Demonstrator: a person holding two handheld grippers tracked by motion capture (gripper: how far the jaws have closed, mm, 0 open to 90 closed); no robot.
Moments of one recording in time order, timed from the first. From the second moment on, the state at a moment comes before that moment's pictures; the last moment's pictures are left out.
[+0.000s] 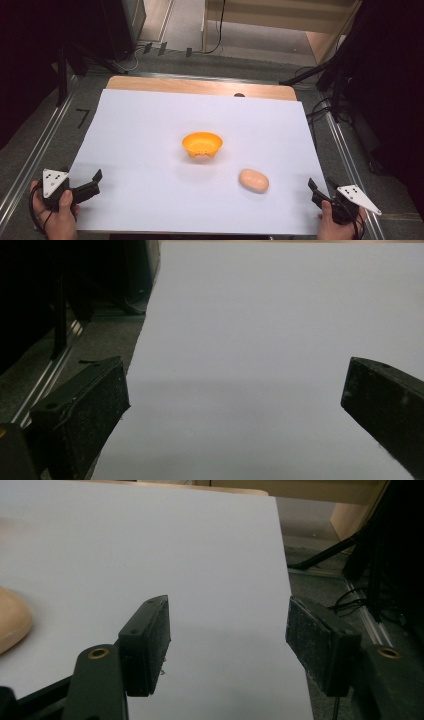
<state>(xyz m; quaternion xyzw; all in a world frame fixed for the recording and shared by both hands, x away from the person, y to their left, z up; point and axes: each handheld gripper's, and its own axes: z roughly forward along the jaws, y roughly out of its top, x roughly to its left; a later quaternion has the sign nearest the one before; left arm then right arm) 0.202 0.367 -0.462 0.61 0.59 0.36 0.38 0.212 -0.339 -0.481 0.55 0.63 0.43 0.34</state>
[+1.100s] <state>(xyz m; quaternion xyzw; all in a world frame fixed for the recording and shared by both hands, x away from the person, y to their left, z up) 0.205 0.366 -0.463 0.61 0.60 0.36 0.37 0.239 -0.321 -0.457 0.43 0.79 0.39 0.22</state>
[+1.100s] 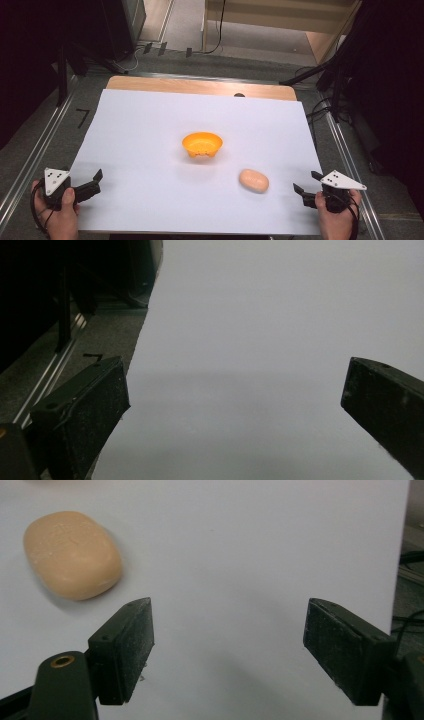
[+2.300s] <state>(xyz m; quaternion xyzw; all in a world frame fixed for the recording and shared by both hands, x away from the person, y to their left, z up) 0.206 0.363 -0.463 0.62 0.59 0.36 0.36 0.289 -0.235 -0.442 0.26 0.91 0.32 0.07</state>
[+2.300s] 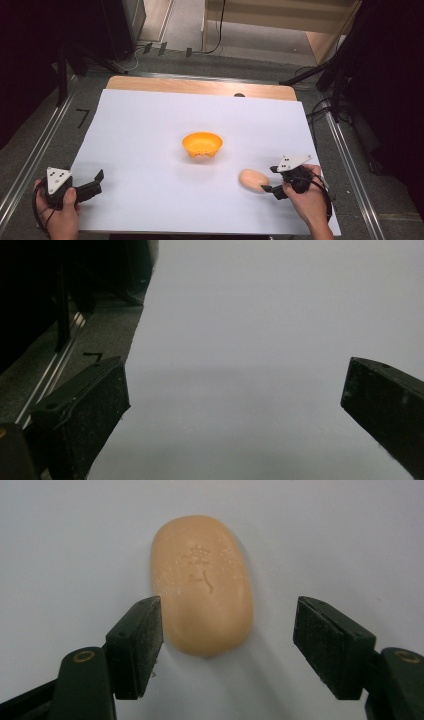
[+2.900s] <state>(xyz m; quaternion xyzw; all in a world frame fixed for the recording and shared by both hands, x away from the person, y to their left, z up) 0.207 0.363 -0.463 0.63 0.59 0.36 0.36 0.304 -0.200 -0.453 0.23 0.94 0.26 0.03</state>
